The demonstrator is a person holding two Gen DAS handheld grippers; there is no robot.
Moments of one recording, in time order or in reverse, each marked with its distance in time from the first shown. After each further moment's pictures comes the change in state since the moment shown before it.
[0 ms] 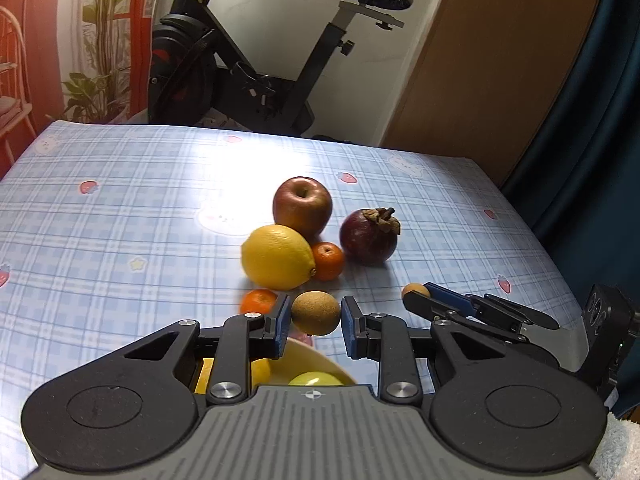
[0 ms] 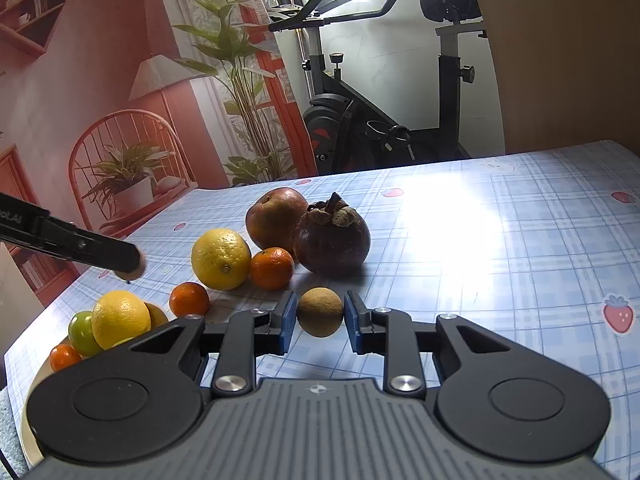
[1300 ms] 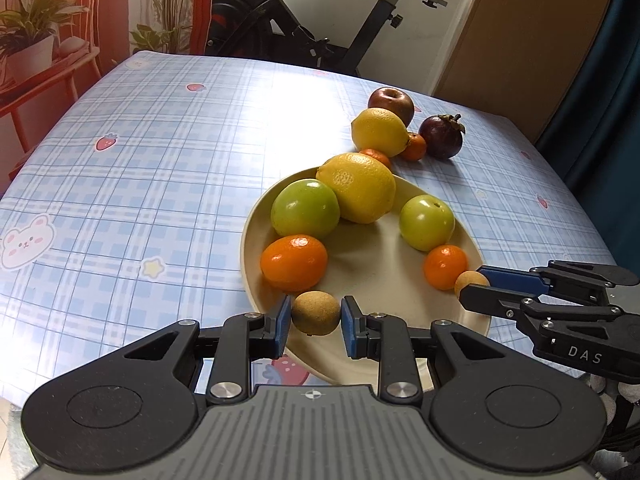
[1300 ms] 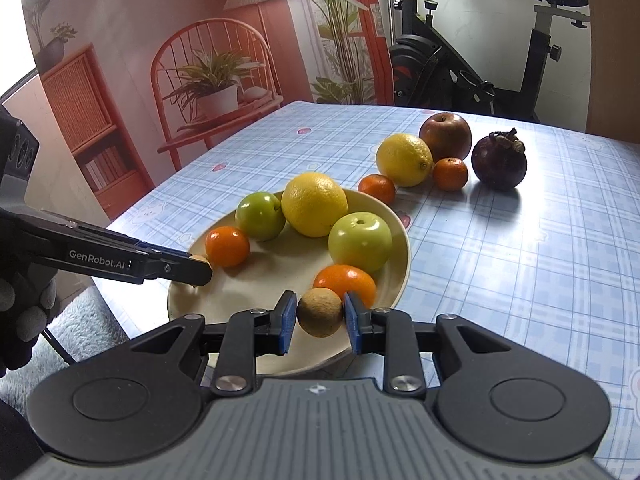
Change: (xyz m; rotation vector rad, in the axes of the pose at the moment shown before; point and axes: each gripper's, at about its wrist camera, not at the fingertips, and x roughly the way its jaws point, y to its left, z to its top) left arm -0.054 0.064 -0.112 -0.041 0.055 0.087; right arm -0.042 0.140 -0.045 -0.172 0.243 0.104
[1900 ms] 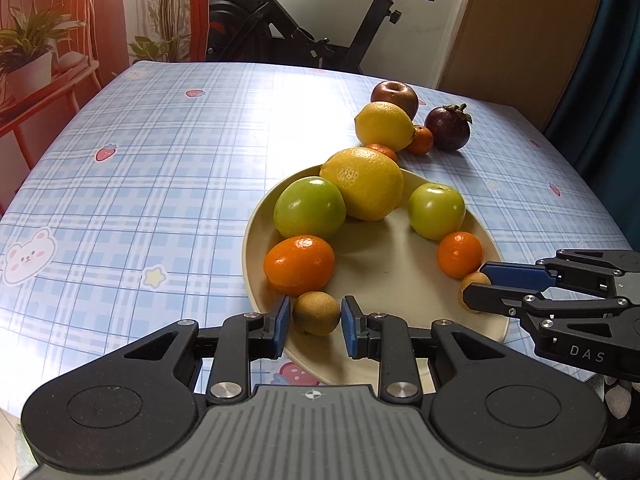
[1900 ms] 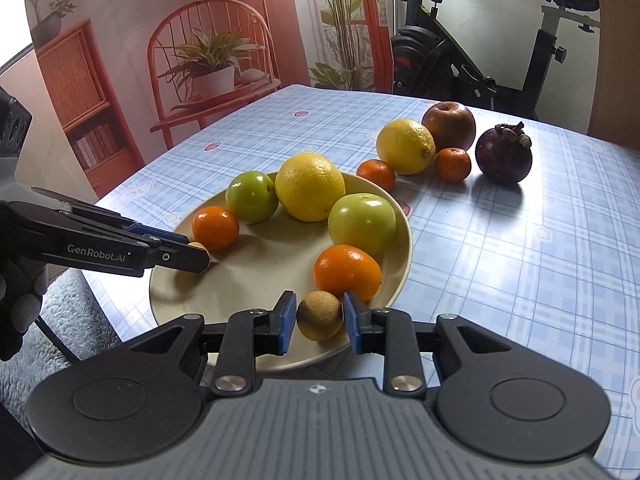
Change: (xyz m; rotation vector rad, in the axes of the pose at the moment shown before) left arm 0.000 -0.002 -0.005 0.046 -0.013 0.038; right arm 0.008 0.003 -0.003 -0.038 0.018 -0.044
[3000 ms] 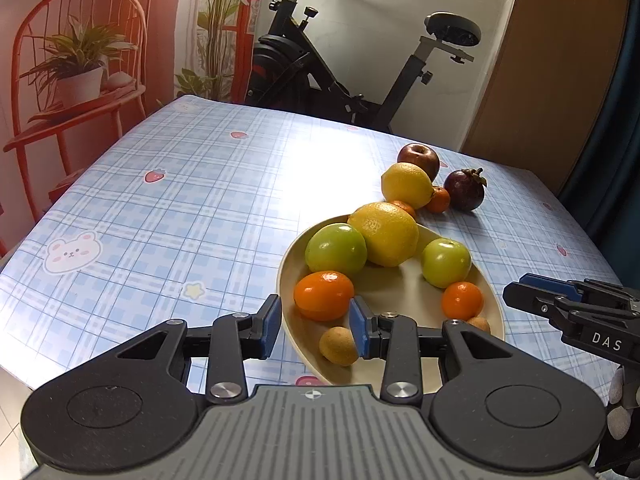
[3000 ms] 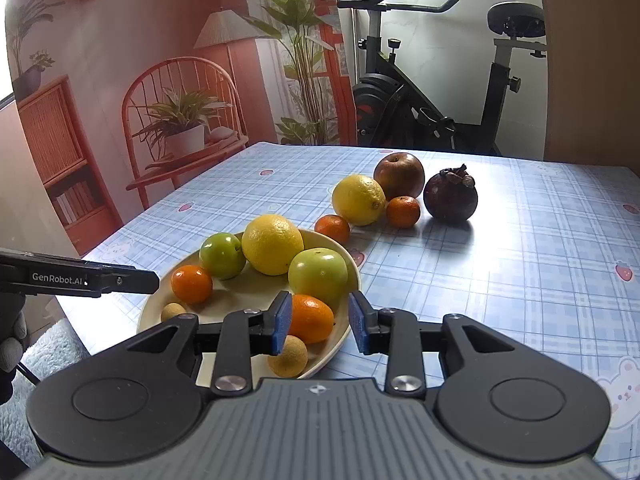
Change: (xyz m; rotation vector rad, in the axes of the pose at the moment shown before) left arm -0.034 0.002 -0.008 -0.110 -0.164 0.069; right arm -0.032 -0.012 0.000 0.070 -0.163 -0.071
